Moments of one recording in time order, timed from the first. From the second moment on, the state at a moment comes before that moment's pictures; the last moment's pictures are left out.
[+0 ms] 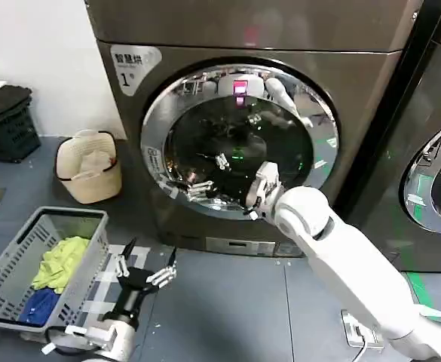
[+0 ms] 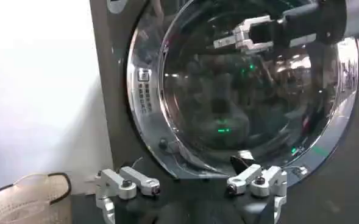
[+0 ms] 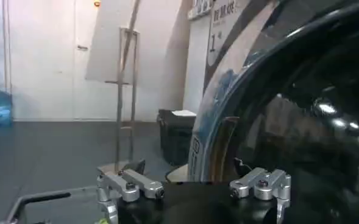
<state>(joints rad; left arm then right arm) 1.67 -1.46 -0.53 -2.24 0.02 0.02 0.10 -0.43 1.11 -0.15 1.78 0.63 -0.41 -0.32</state>
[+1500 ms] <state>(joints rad) 1.68 -1.46 -0.53 -2.25 0.02 0.02 0.10 -0.38 1.21 -0.20 1.64 0.58 -0.39 -0.35</state>
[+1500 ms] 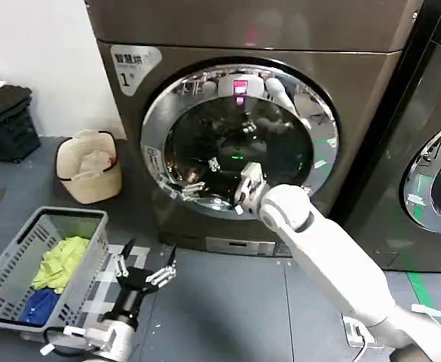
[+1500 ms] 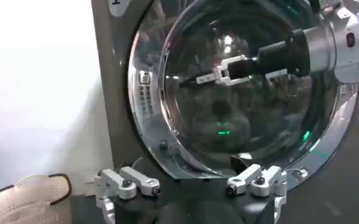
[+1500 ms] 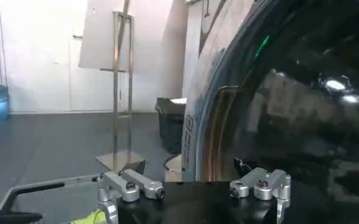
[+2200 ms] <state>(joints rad) 1.68 -1.47 -0.53 -2.25 0.02 0.02 0.10 -0.36 1.27 -0.22 1.59 0.56 -0.38 -0.35</state>
